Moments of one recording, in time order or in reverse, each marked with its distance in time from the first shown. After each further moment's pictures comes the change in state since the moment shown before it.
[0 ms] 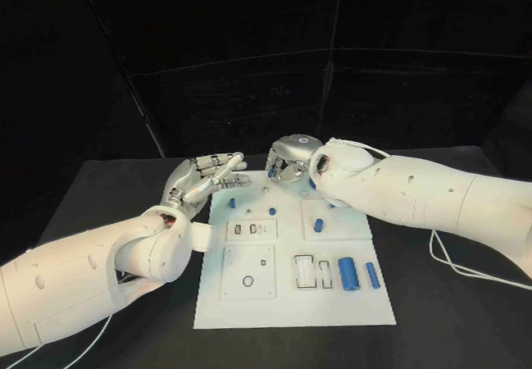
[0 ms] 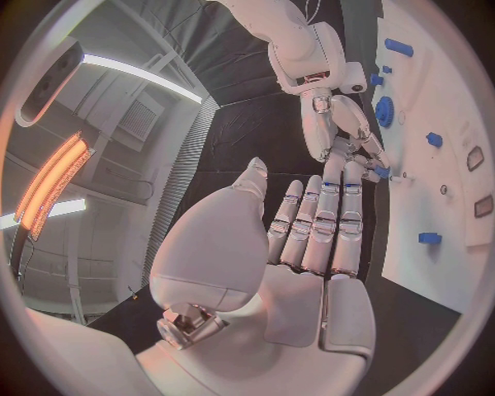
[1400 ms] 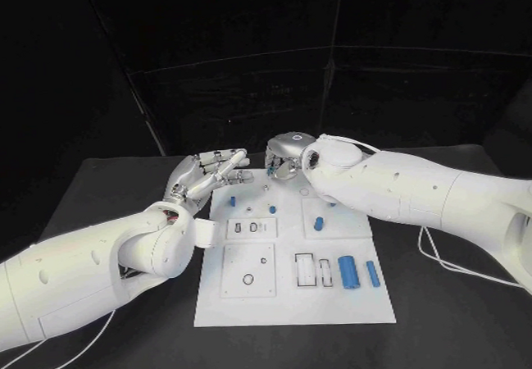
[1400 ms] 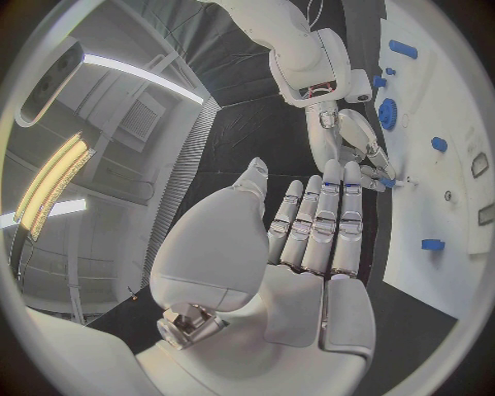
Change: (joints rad) left arm 0.007 0.008 0.000 -0.001 0.000 0.000 -0.001; left_hand 0.003 0.003 0.000 -0.006 0.000 0.000 0.000 0.000 0.000 0.000 0.000 0.000 -0.001 0.000 0.000 0.000 0.001 0.000 0.000 0.000 0.000 0.000; right arm 0.004 0.071 0.002 -0.074 -0.031 0.057 -0.067; right_hand -0.012 -0.025 0.015 0.021 -0.014 -0.009 0.008 -0.011 0.000 -0.022 0.007 -0.011 -0.005 0.000 0.000 0.005 -0.006 0.000 -0.004 0.004 0.000 -0.001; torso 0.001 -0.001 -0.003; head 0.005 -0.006
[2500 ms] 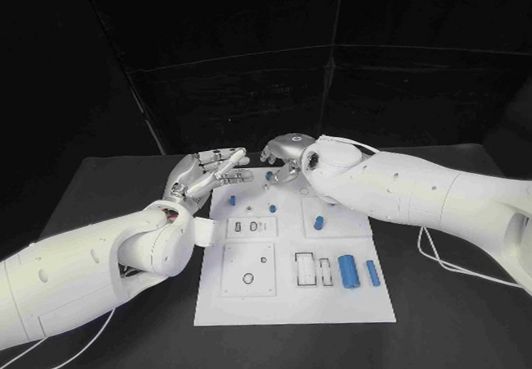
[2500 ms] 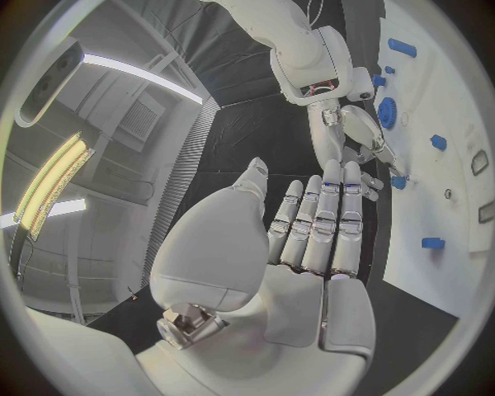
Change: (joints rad) left arm 0.002 0.000 0.000 -0.003 0.000 0.000 -0.003; left_hand 0.000 0.000 0.000 0.000 0.000 0.000 0.000 0.000 0.000 0.000 0.000 -0.004 0.000 0.000 0.000 -0.004 0.001 0.000 0.000 0.000 0.000 -0.001; right arm -0.005 0.001 -0.002 -0.002 -0.001 0.003 0.003; right_hand 0.009 -0.067 -0.106 0.069 -0.043 -0.354 0.018 -0.007 -0.014 -0.314 0.054 0.014 -0.010 -0.072 0.050 -0.210 -0.326 0.032 -0.225 0.043 -0.229 -0.343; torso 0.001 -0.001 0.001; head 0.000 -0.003
